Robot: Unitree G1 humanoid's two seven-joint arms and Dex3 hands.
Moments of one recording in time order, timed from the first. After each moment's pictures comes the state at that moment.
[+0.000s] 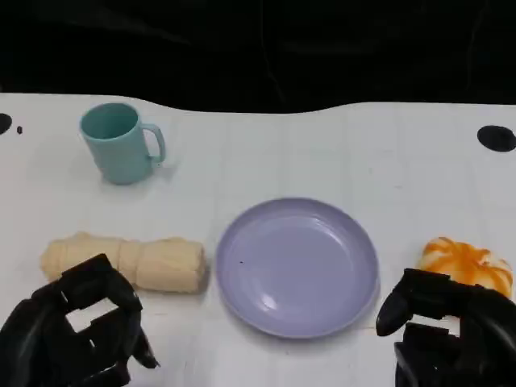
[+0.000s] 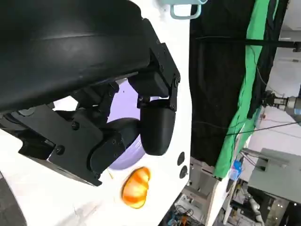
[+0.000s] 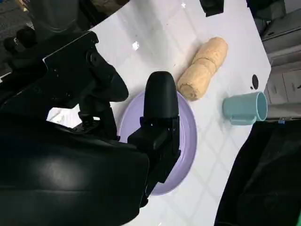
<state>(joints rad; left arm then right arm) 0.37 0.17 0.18 -0.61 -0.56 0.47 -0.20 0.26 -0.27 0.04 -0.85 0.33 0.85 0.16</state>
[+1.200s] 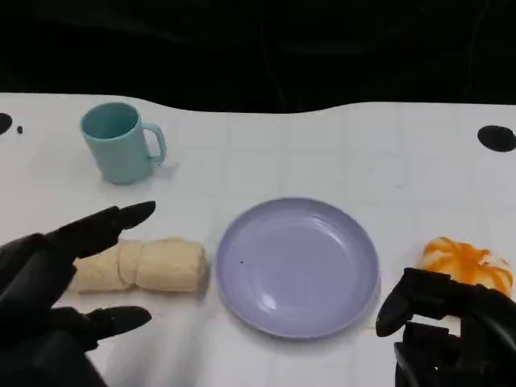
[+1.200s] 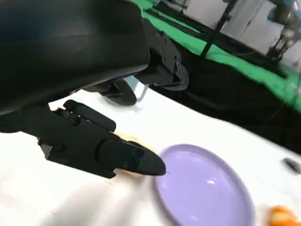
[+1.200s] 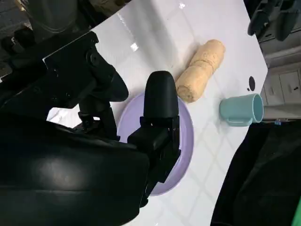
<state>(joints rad) 0.27 0.53 0.08 -0.70 0.33 0.20 -0.28 0.27 -0.27 0.03 -0.87 0.33 0.86 0.16</state>
